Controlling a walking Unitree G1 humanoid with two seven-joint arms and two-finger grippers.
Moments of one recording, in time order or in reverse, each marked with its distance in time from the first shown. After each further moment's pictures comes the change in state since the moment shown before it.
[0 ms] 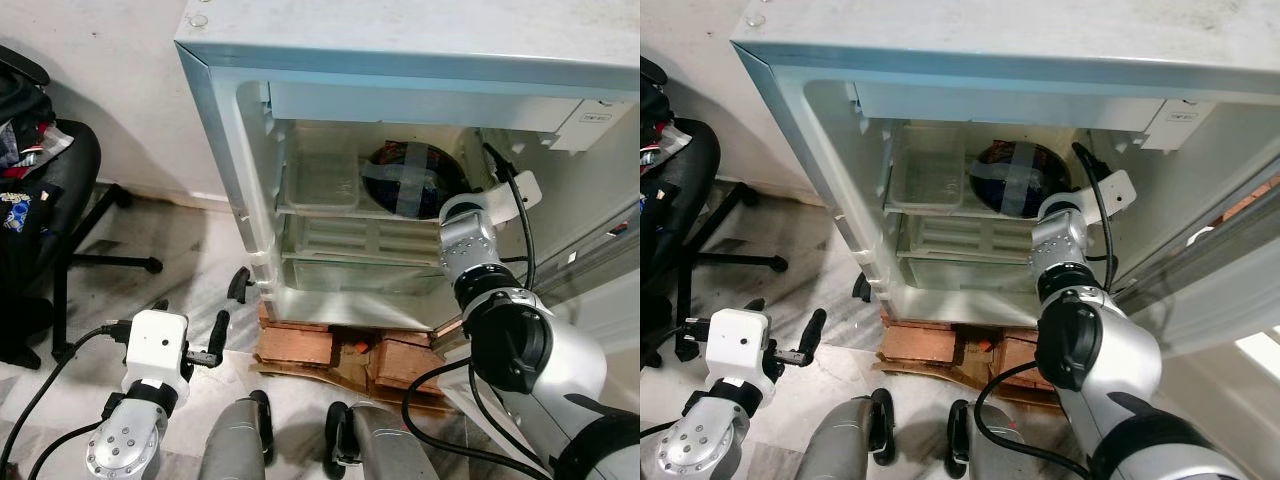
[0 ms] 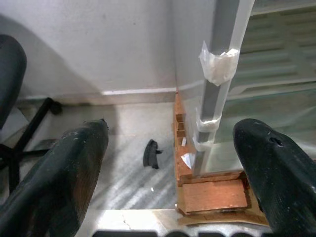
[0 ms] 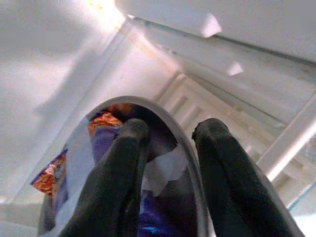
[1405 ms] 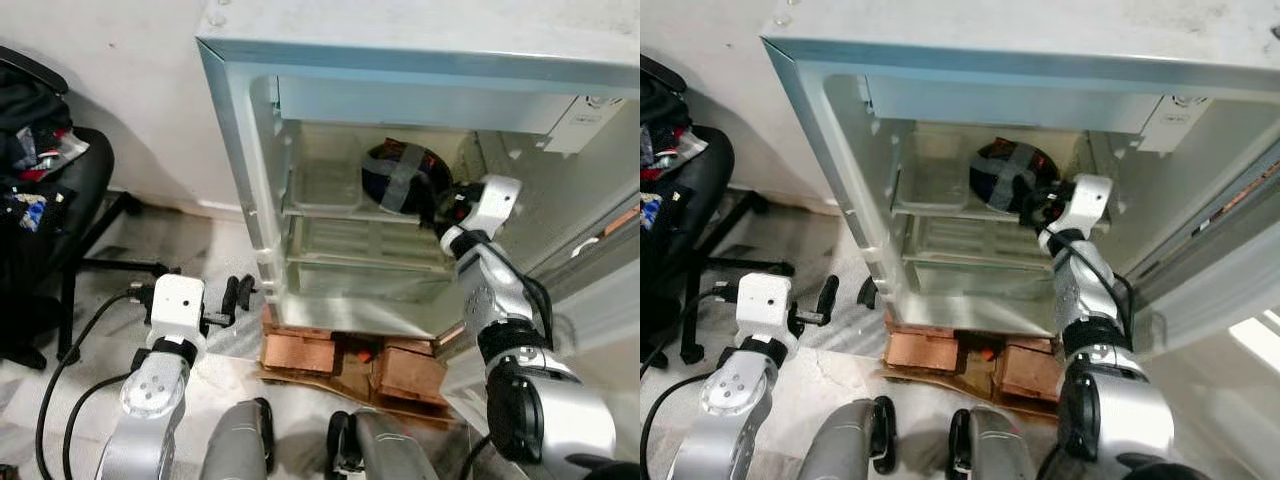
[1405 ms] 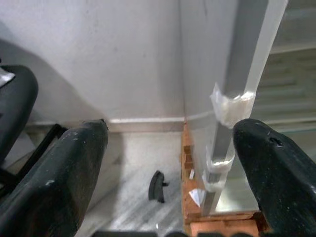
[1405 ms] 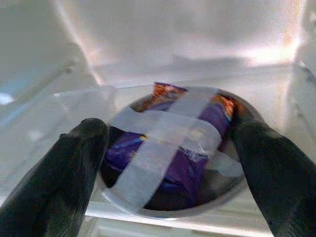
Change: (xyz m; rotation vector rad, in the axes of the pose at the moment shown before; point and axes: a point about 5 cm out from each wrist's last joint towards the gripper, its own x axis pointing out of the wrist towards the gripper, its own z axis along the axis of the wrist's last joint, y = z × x) left arm 0.053 -0.006 0.004 -0.013 -0.080 0.017; right arm -0.023 -0.028 -0.007 -0.671 0.019 0.621
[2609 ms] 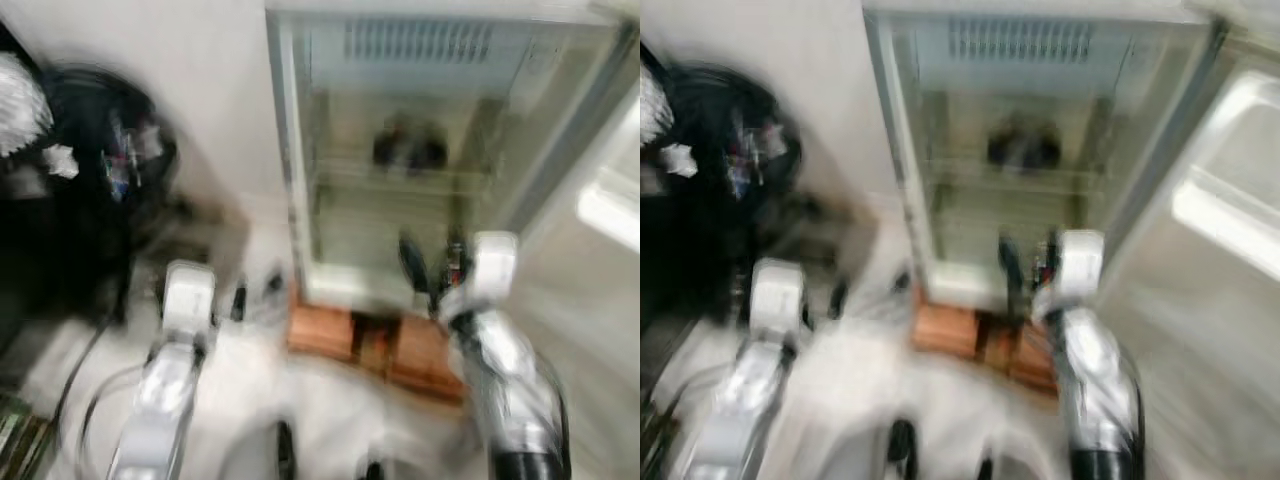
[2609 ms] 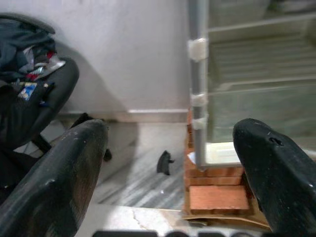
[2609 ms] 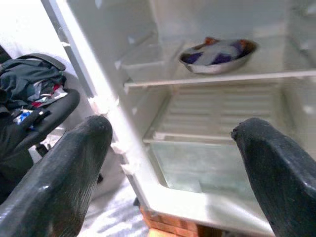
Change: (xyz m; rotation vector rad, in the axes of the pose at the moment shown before) left arm 0.010 -0.011 -0.007 -0.026 0.015 -0.039; right arm -0.086 0.025 -0.028 -0.007 0.076 -0.024
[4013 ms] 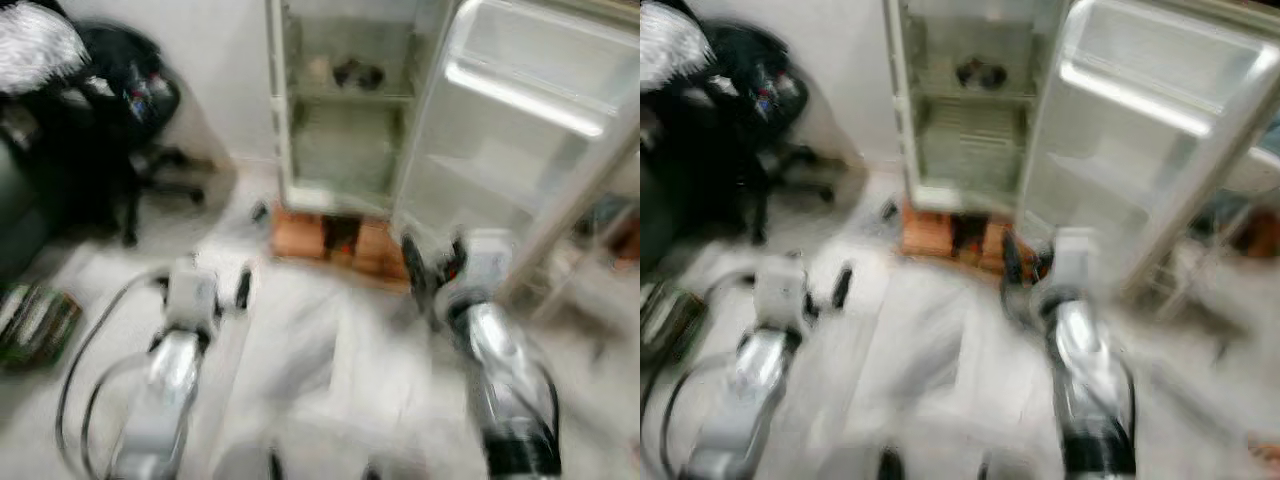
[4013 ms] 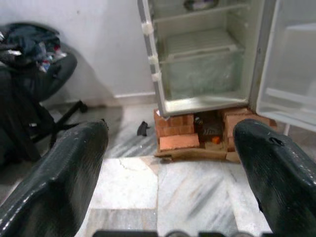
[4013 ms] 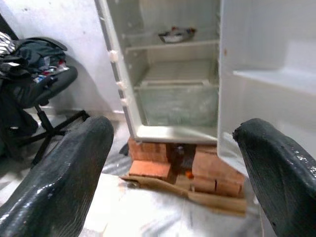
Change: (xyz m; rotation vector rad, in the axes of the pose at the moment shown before) left arm 0.008 0.000 0.011 0.010 -0.063 -0.025; right arm 0.007 0.002 -0.001 -0.087 -0.013 -0.095
